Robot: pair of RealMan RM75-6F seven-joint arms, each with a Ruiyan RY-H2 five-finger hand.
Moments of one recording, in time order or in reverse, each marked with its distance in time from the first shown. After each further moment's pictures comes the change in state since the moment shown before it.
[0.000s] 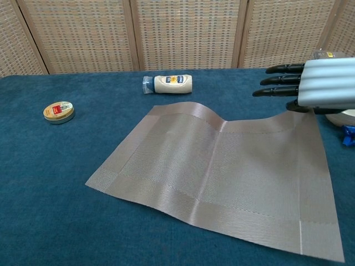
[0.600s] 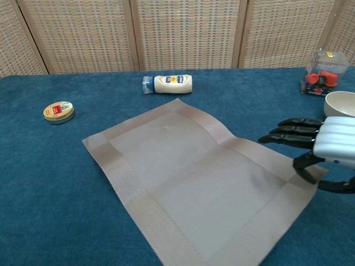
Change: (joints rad) left arm 0.015 0.008 0.014 -0.014 0.043 0.033 -0.015; right arm -0.204 0.010 -0.068 -0.360 0.104 0.054 0.199
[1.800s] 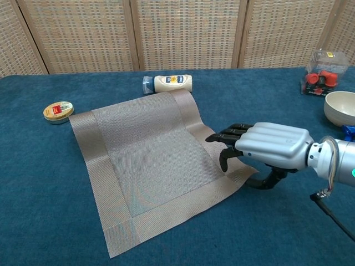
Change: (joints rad) left arm 0.006 0.004 0.000 0.010 -0.005 0.037 -0.017; right arm 0.091 -0.194 0.220 -0.122 0.242 -0.368 -0.117
